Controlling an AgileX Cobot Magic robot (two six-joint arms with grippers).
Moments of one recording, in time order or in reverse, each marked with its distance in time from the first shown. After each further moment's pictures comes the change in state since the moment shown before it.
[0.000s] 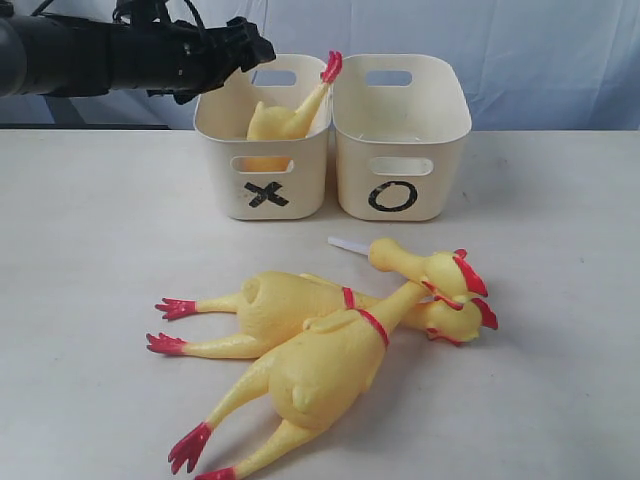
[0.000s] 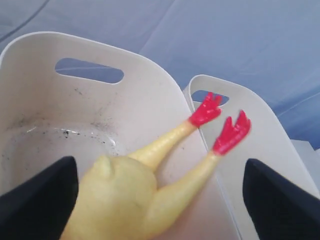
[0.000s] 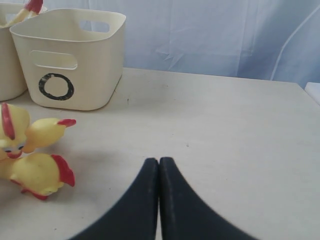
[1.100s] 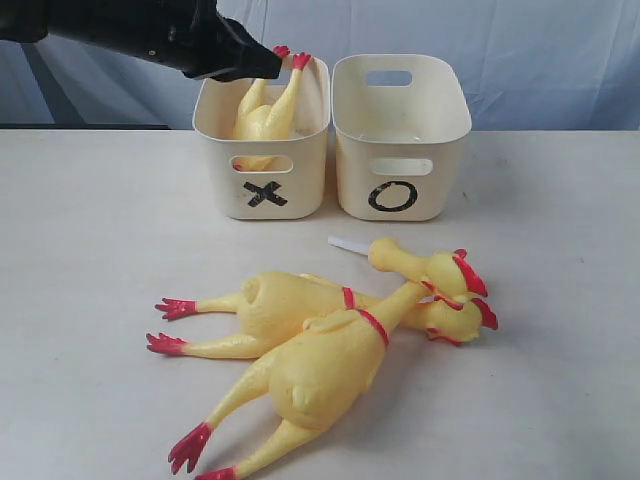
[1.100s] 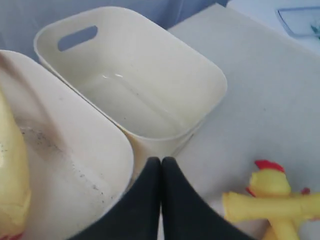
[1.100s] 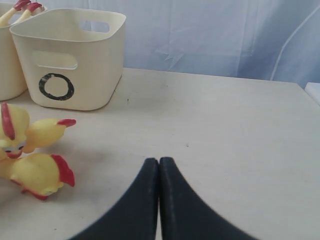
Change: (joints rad) left arm -0.004 -0.181 0.000 0.484 0.441 0.094; right arm 0.000 0.000 0.000 0.000 0.000 0.000
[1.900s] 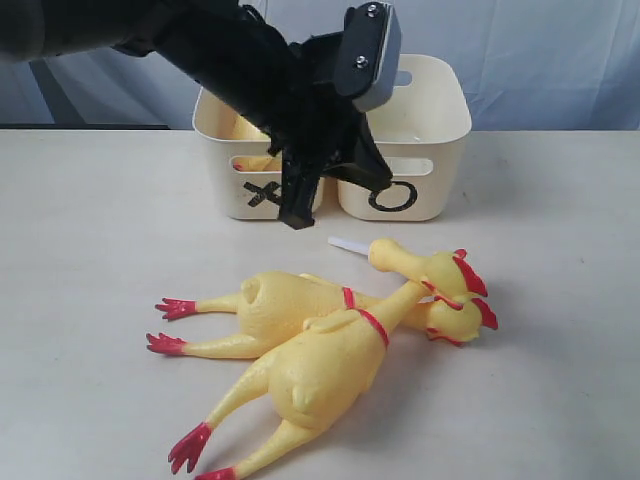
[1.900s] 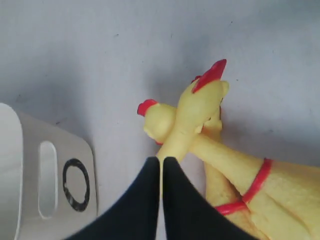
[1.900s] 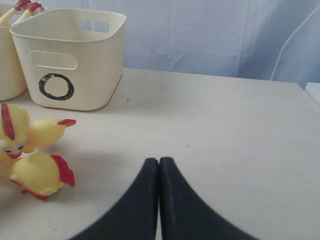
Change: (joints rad) left arm -0.351 -0.046 0.000 0.377 0.142 0.487; right arm 0.000 0.000 0.000 0.000 0.000 0.000
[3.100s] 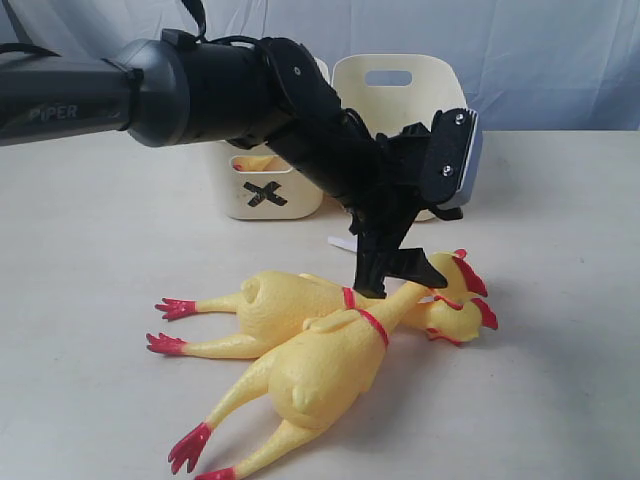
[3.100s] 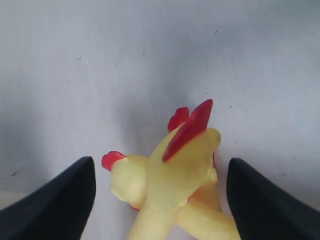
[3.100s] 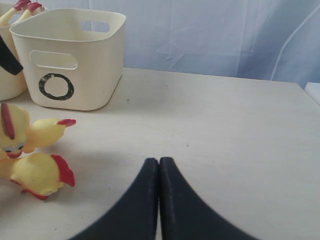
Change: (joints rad) left arm -0.144 0.169 0.000 -0.073 -0.164 0.116; right arm 0.000 0.000 0.000 0.000 0.000 0.000
